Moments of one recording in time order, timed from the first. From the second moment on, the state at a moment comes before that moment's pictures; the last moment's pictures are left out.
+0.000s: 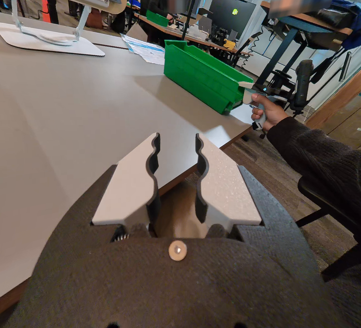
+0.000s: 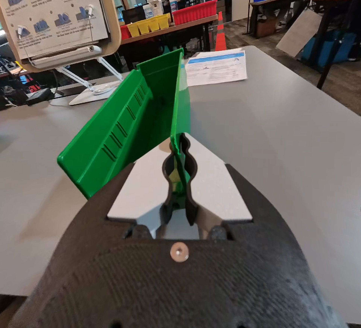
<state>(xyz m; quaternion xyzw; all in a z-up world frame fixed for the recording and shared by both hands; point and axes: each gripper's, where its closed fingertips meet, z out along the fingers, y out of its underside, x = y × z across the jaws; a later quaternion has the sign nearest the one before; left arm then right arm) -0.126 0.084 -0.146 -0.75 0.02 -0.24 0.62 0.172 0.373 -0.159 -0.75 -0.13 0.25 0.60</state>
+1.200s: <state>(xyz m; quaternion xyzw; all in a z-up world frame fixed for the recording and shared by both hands) -0.274 0.079 -0.083 -0.66 -0.09 -0.01 0.75 -0.151 0.144 -0.168 -0.64 -0.46 0.33 0.52</state>
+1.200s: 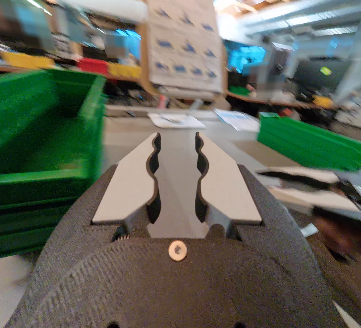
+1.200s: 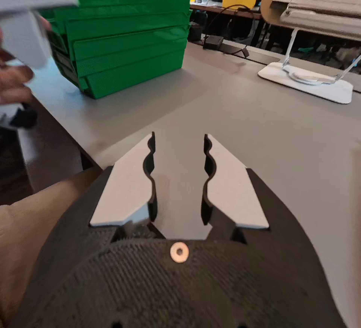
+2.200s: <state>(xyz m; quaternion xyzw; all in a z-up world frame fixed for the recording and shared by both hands) -0.450 0.035 -0.073 -0.62 -0.22 0.08 0.75 -0.144 0.154 -0.215 -0.70 -0.48 0.29 0.44</state>
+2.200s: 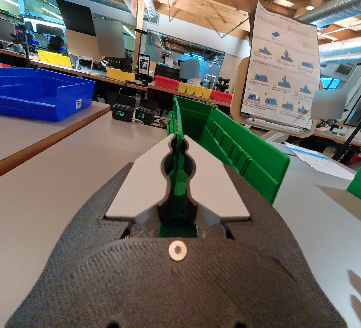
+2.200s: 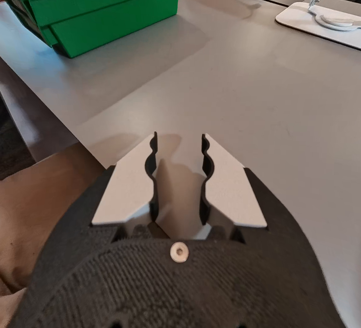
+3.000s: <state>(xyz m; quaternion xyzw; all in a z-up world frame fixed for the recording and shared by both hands) -0.450 0.014 -0.026 -0.56 -0.19 0.07 0.81 -0.145 0.156 -0.215 -0.69 -0.49 0.29 0.44</state>
